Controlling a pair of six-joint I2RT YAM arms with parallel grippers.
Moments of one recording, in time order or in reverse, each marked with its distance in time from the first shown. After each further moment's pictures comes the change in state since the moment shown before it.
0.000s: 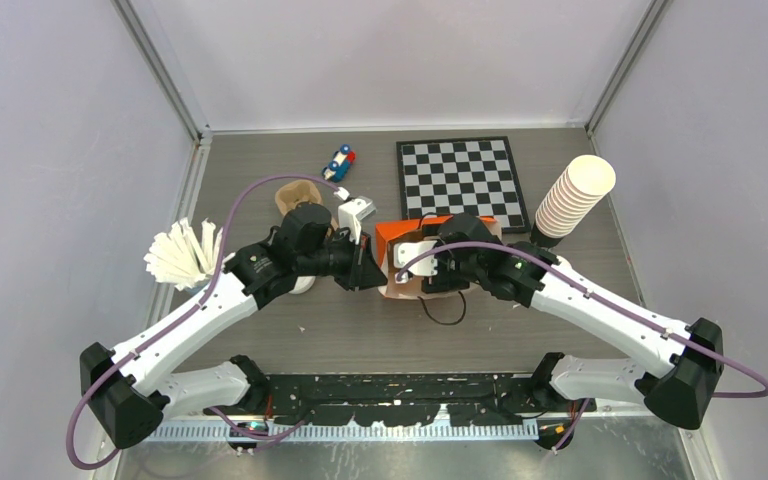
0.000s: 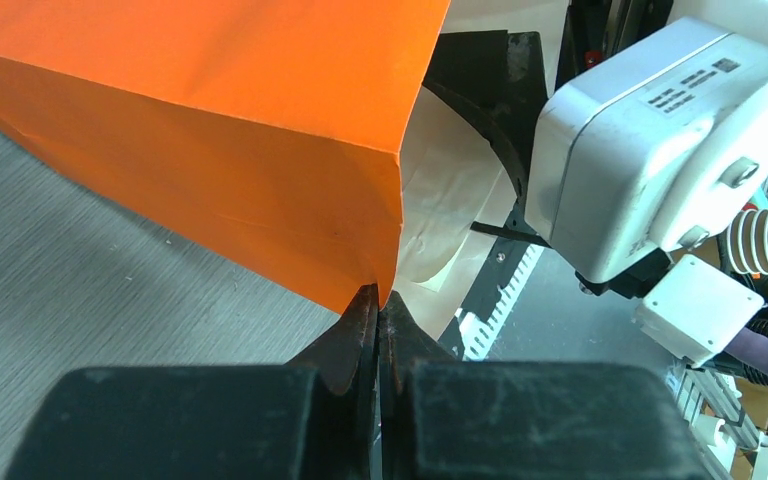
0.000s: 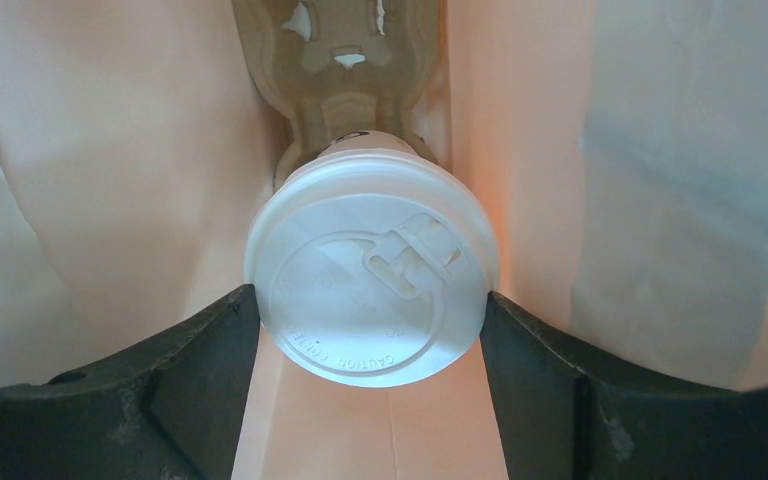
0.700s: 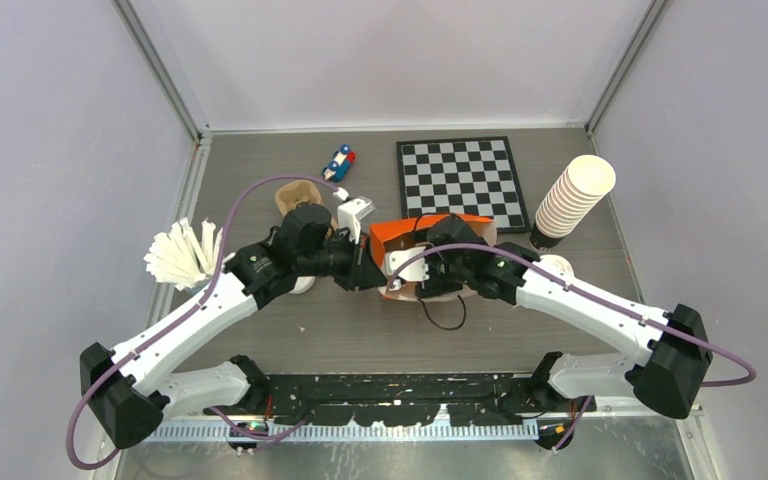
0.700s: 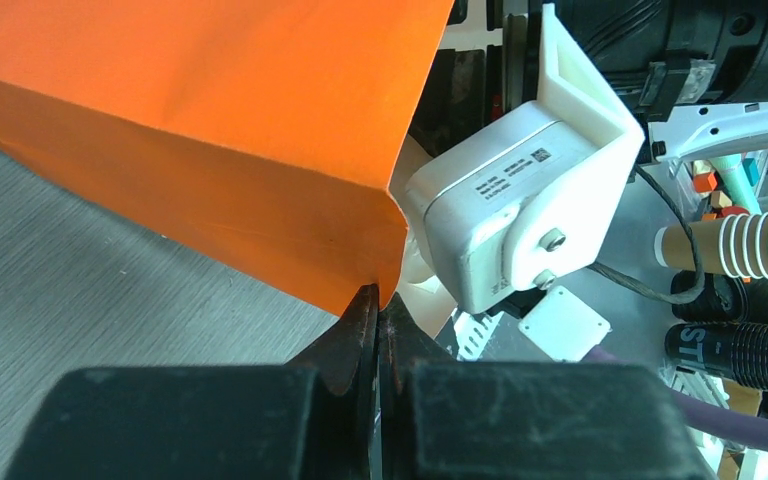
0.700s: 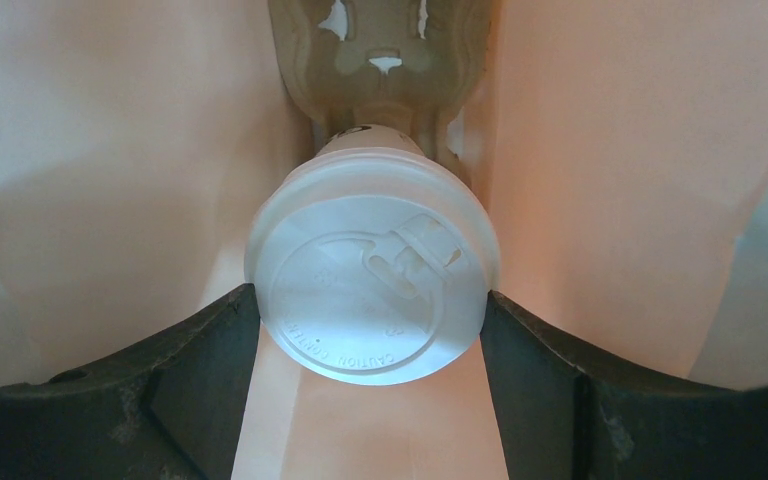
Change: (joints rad) left arm 0.000 0.000 0.000 -0.004 0.000 -0.023; right arm 0.000 0.074 -0.035 0.064 -0.044 -0.060
